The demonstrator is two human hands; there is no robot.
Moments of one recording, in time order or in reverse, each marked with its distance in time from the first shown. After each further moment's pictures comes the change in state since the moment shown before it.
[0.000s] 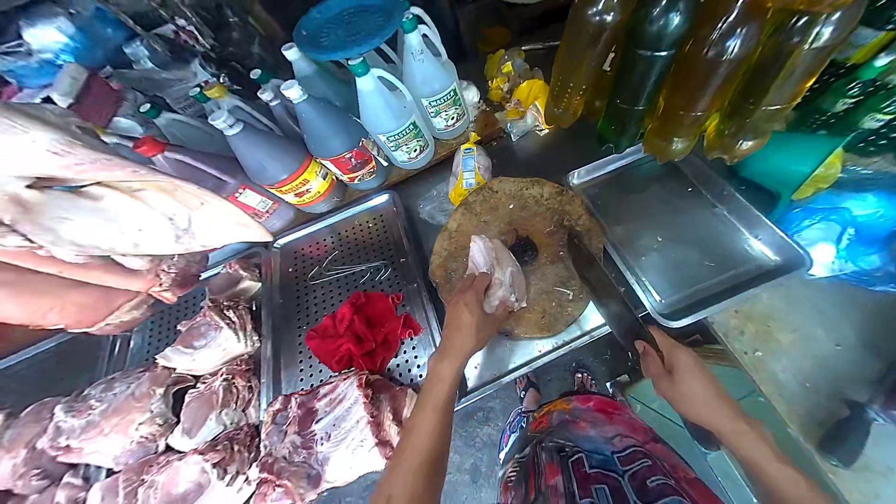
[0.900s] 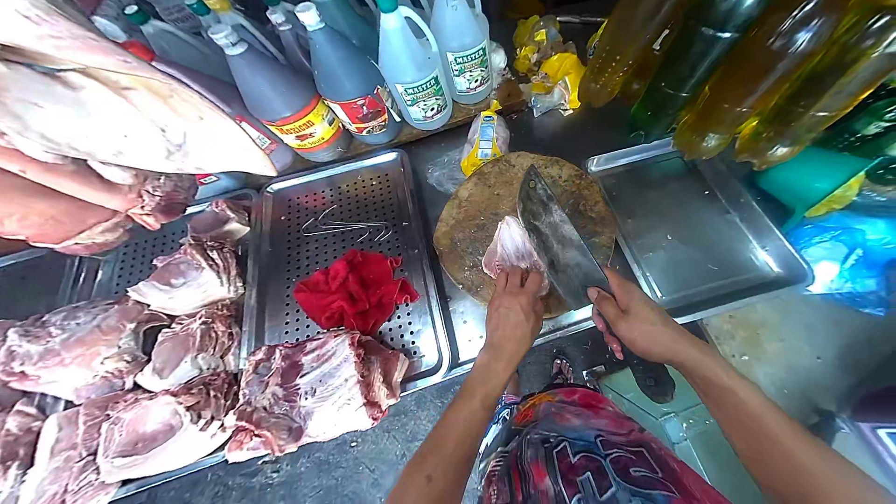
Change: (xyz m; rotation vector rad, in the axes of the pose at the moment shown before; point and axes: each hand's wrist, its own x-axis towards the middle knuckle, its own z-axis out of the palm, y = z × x) left_hand -0.028 0.041 0.067 0.123 0.194 0.095; right_hand 0.039 -0.123 -0.018 0.300 -0.384 0.013
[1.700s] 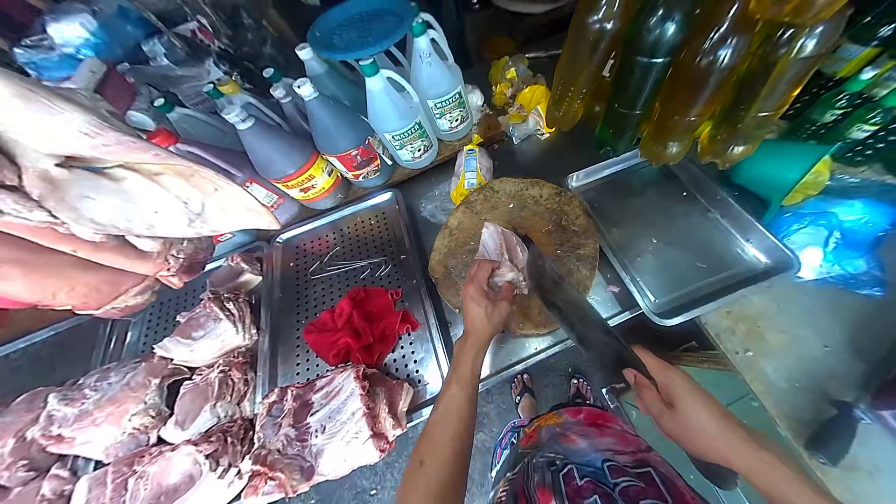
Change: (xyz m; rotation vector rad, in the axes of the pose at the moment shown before) left_hand 0.043 -0.040 -0.008 -0.485 0.345 0.053; right_hand -0.076 0.094 0.005 -0.251 0.111 -0.087
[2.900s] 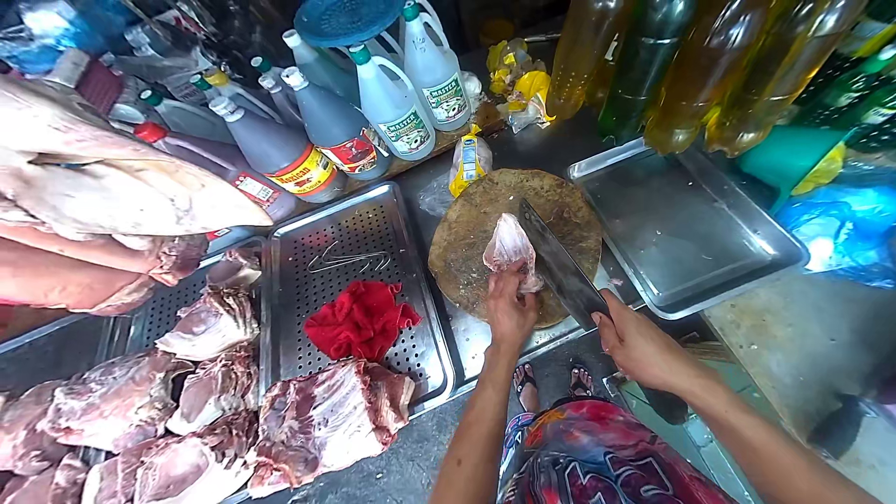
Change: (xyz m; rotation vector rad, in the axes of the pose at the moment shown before) left_hand -0.037 -0.004 0.052 0.111 0.050 0.071; right_hand 0.062 -0.054 -0.011 -0.056 -0.043 0.134
